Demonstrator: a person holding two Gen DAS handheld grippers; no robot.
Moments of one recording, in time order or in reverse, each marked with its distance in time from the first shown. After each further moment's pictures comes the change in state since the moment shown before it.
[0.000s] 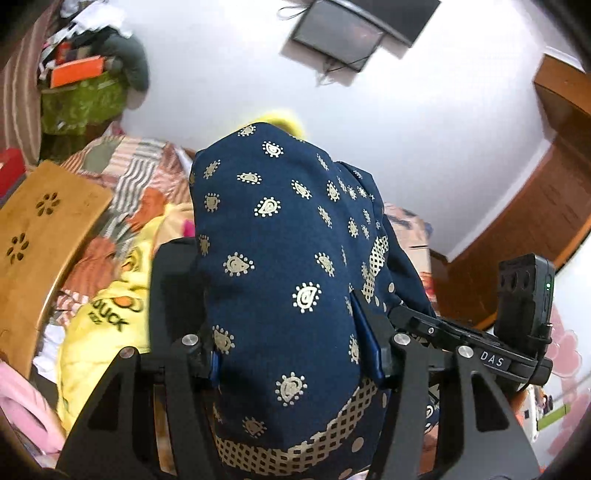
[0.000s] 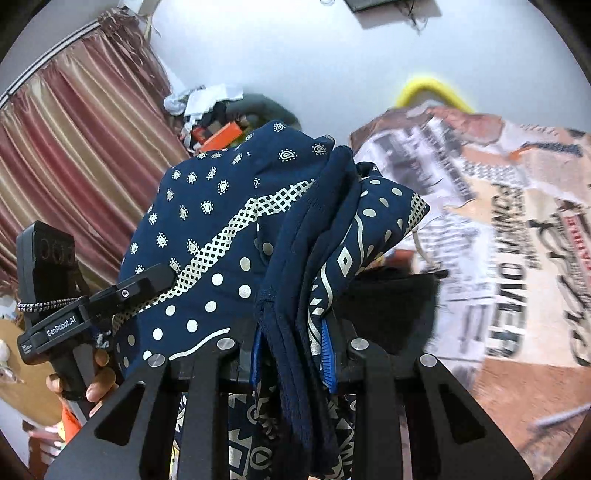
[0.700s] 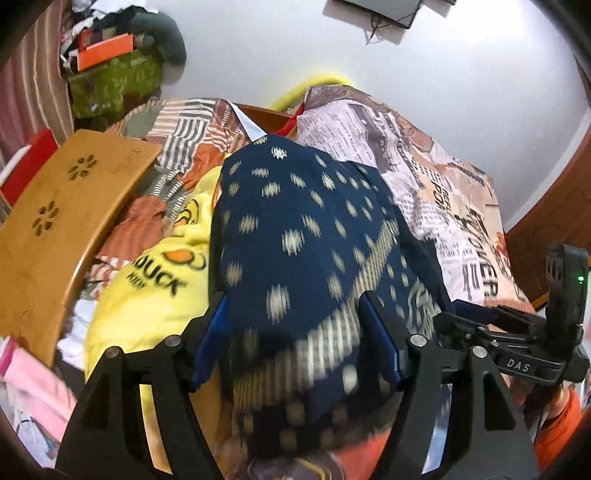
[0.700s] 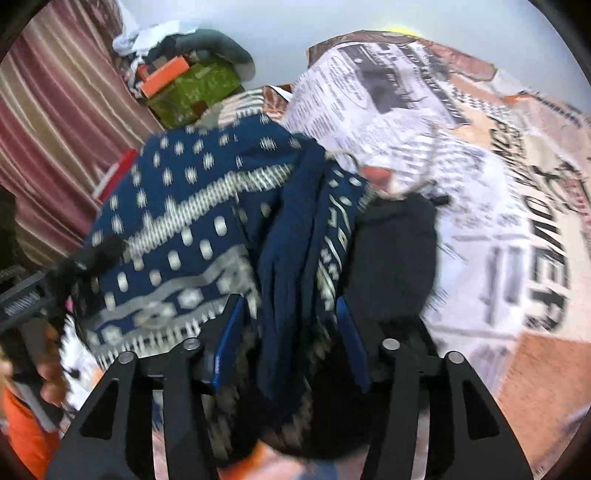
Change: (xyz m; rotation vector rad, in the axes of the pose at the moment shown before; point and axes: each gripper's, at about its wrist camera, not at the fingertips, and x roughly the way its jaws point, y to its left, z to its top) left arm 0.052 0.064 -0.066 0.046 0.095 0.214; right arm 0.082 -0.032 -0.064 -0.064 0.192 -0.270
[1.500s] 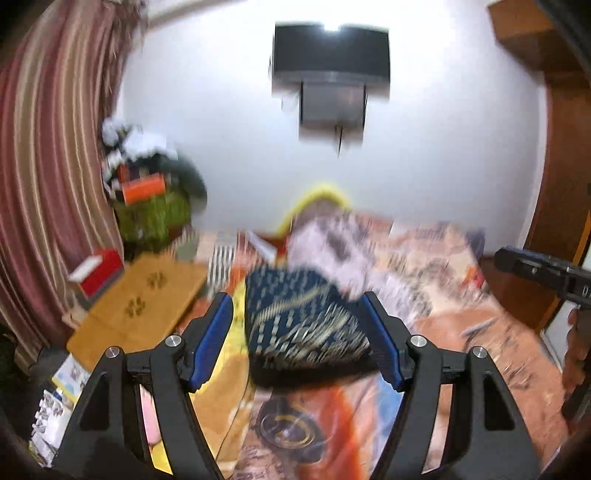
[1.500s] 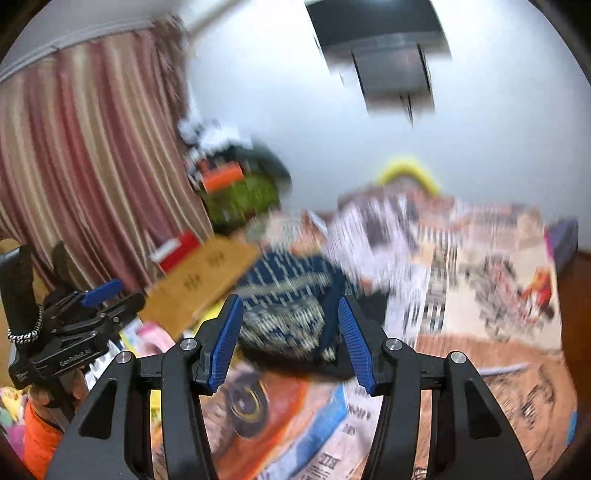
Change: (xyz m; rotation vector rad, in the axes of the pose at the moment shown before) left arm -0.272 -0.118 -0.093 0.186 -0.509 0.137; right arm -0.286 0.073 -0.086 -0.117 -0.589 0.061
